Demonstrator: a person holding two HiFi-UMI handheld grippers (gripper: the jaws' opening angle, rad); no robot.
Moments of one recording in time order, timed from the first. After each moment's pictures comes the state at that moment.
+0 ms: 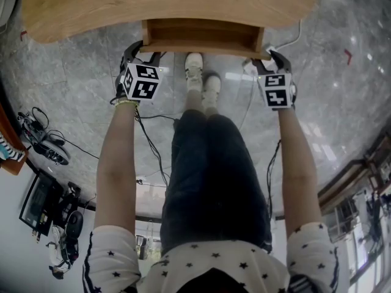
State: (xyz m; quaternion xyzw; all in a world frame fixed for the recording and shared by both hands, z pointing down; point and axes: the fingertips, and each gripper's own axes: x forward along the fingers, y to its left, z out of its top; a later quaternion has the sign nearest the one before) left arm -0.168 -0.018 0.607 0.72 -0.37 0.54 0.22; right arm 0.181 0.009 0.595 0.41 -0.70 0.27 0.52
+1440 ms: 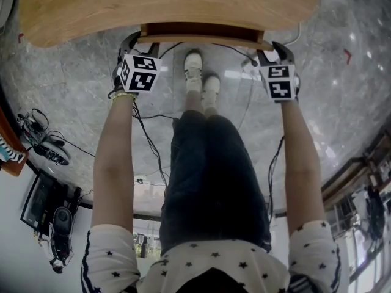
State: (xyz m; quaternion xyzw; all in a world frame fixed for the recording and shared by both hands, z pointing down) left arm -0.164 -0.060 0.605 0.73 -0.38 0.53 0.21; right arm 0.185 -0.032 0.593 0.42 -0.71 0.26 0.51
